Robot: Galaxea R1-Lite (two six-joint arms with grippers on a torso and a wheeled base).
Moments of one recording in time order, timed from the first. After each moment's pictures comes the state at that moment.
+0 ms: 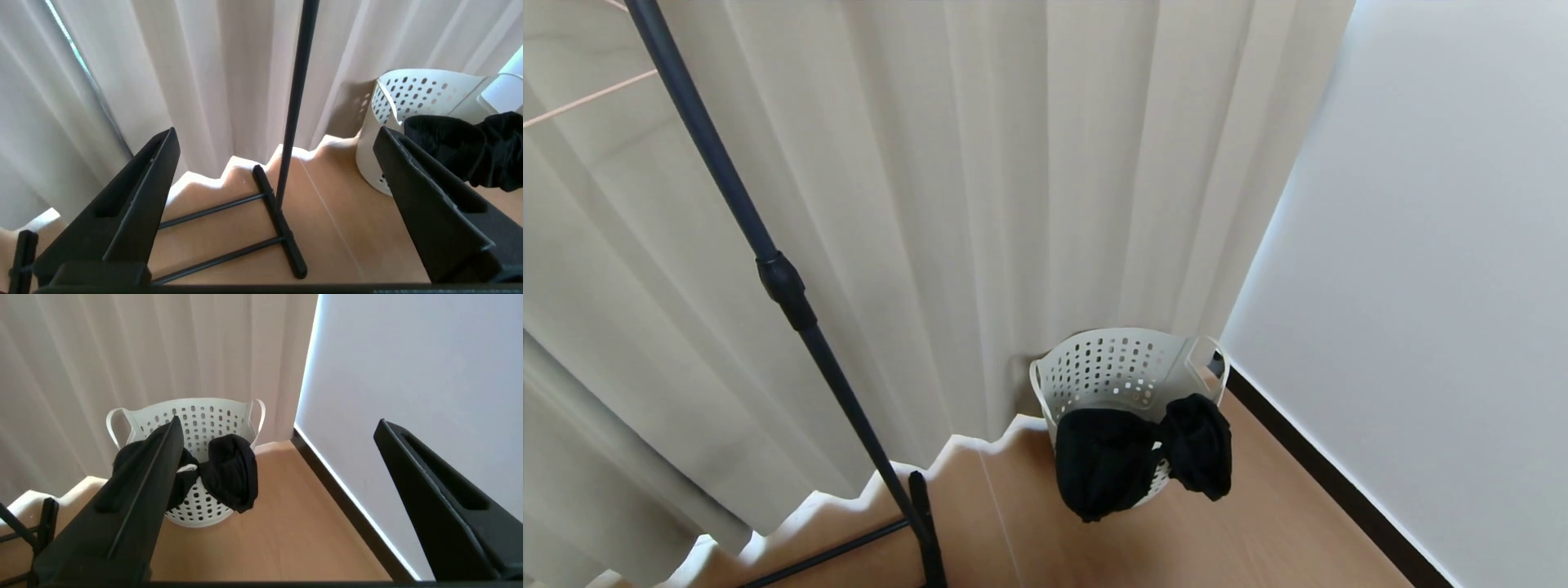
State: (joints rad) left arm 0.00 0.01 -0.01 0.04 0.07 -0.02; right arm 0.01 0.00 0.00 -0.11 -0.03 0.01
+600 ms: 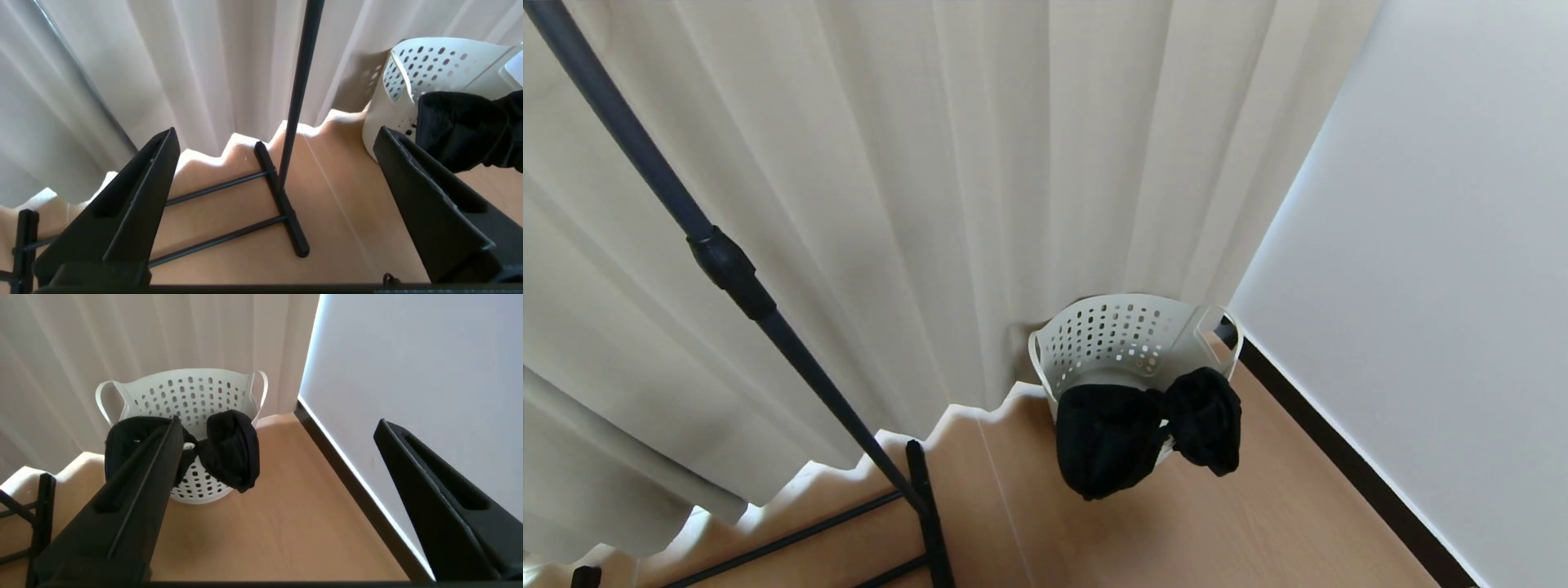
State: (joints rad) left arm 0.00 0.01 -0.01 0.04 0.07 -0.02; right arm 0.01 0.00 0.00 -0.11 -0.03 0.01
